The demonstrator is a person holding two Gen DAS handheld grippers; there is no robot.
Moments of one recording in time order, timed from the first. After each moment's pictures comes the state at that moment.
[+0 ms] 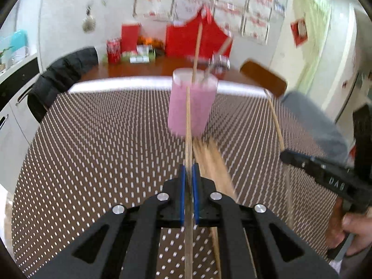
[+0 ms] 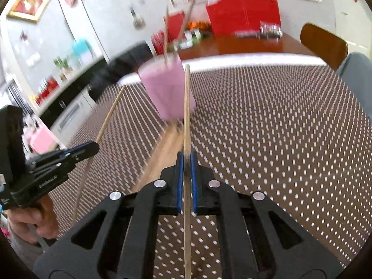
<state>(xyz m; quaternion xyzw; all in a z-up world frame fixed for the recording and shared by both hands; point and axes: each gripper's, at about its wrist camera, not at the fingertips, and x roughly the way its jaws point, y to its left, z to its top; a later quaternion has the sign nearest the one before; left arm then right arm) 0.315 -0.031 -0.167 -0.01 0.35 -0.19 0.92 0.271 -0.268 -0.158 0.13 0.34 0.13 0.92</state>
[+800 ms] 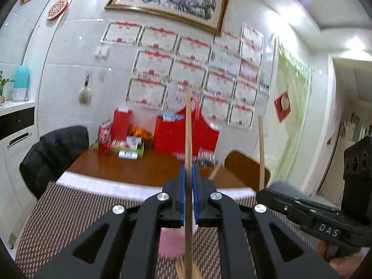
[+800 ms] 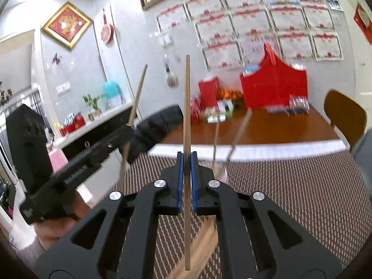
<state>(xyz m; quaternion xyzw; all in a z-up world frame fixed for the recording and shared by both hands) 0.360 -0.037 -0.036 -0.09 0.11 -0.22 0.97 0.317 -0.237 -0.027 0.11 0.18 0.18 0.96</state>
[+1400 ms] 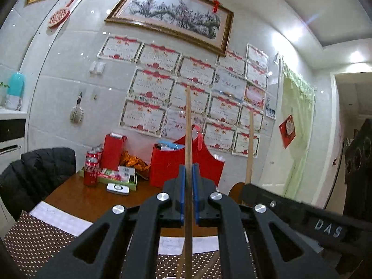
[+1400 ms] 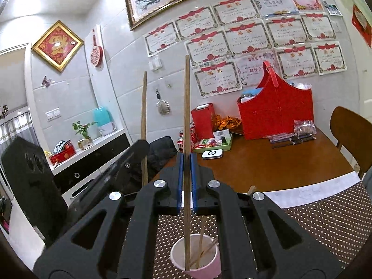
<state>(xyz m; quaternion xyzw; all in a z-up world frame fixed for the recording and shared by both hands) 0.467 -0.083 -0.039 -0.12 0.04 -0.21 0.97 0.434 -0.251 -0.016 0.14 0.13 0.16 0.97</state>
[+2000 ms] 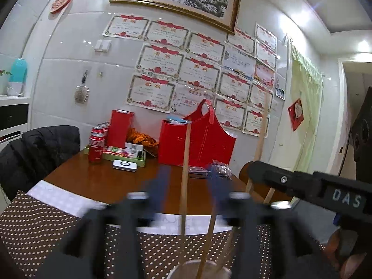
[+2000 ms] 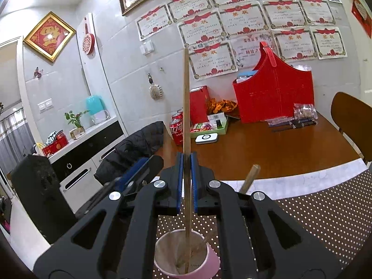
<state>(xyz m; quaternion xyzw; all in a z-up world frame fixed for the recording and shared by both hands) 0.486 -0.076 -0.097 -0.11 0.08 -0.19 0.97 0.454 -0.249 -0.051 0.14 0.17 0.15 0.96</state>
